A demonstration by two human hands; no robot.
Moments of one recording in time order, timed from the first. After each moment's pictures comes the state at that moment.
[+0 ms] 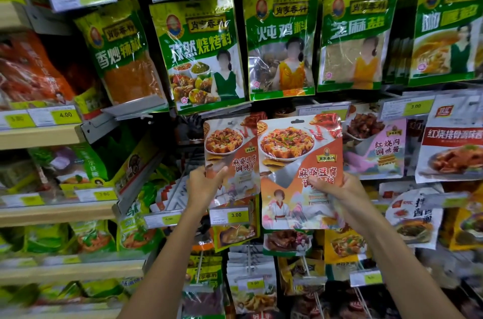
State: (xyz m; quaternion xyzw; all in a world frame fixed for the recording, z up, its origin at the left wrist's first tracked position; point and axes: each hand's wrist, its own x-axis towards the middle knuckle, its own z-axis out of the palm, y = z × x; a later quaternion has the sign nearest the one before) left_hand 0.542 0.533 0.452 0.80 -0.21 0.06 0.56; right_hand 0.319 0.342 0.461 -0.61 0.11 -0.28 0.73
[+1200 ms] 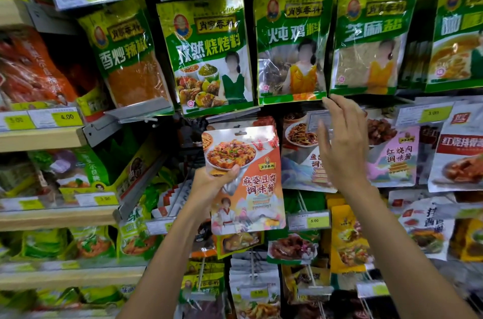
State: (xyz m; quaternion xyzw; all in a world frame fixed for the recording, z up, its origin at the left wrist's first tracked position) left_hand 0.534 0.543 0.477 0.65 -0.28 -0.13 0.69; right_hand 0.379 0.340 0.533 -0.77 0.15 -0.62 -0.01
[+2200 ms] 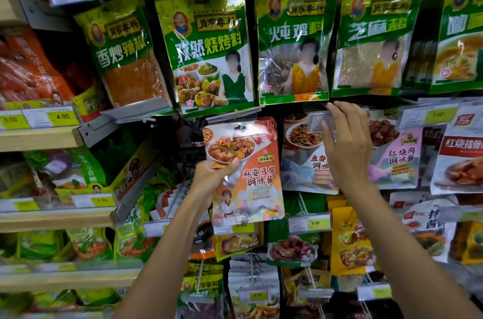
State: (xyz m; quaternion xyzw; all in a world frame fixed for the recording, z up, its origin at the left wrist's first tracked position) left_hand 0.551 0.527 0.482 0.63 -0.24 -0.18 0.72; right_hand 0.390 0.320 0.523 -0.75 0.16 -0.64 -0.06
